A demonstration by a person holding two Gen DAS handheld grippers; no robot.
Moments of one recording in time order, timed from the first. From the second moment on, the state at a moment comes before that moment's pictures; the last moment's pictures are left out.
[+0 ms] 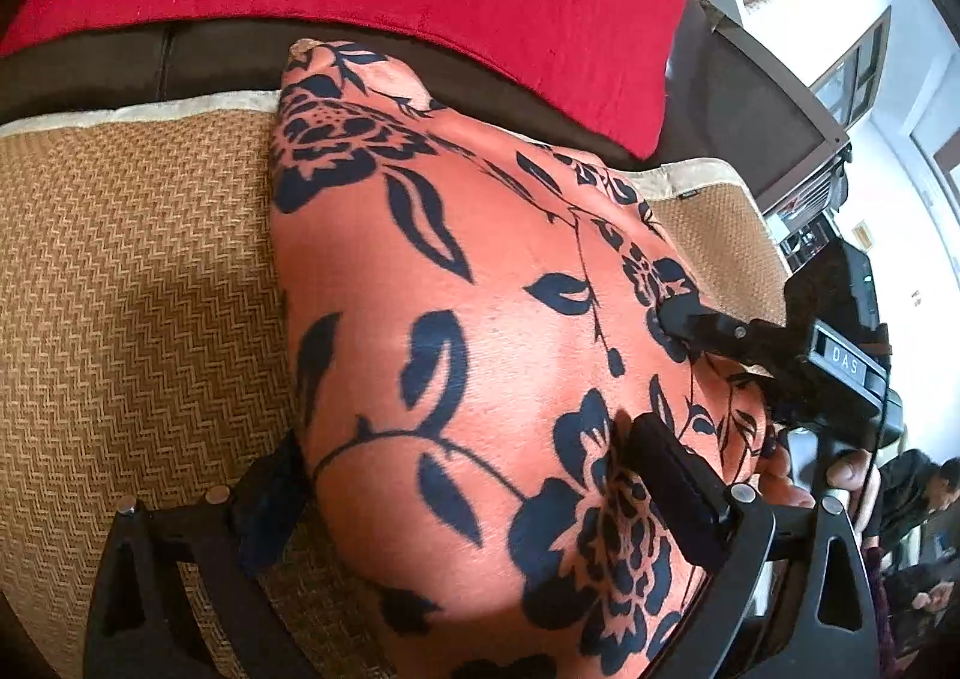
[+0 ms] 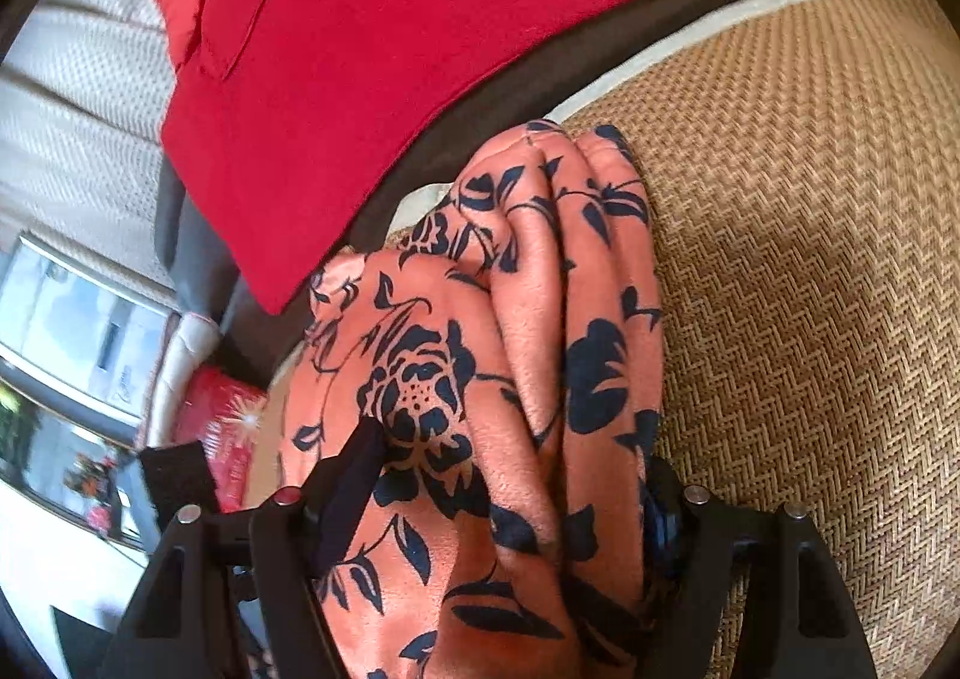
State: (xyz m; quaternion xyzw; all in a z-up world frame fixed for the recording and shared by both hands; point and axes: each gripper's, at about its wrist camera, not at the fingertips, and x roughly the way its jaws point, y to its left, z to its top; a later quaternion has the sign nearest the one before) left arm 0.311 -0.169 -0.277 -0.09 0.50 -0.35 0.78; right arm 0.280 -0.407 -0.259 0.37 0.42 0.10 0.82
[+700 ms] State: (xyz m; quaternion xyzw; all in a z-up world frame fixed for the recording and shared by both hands) left arm 0.283 -0.152 -0.246 -0.04 0.43 -0.34 0.83; right arm 0.299 -0.325 -0.225 0.25 0.40 0.07 0.88
